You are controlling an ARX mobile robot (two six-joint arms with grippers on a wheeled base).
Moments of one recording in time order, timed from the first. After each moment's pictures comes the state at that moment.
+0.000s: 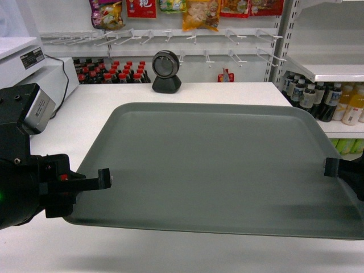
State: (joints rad) left arm -0.30 1.55 0.52 0.40 -0.11 -0.27; right arm 0.16 1.60 0.55 0.46 0.00 0.28
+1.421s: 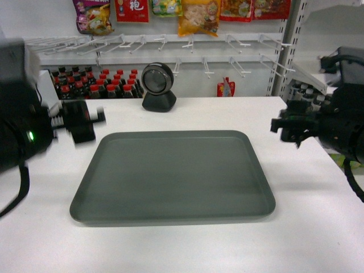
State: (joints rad) left arm -0.20 1.84 0.67 0.88 -0.27 -0.22; right arm 0.16 2.07 0.85 0.96 0.00 0.14
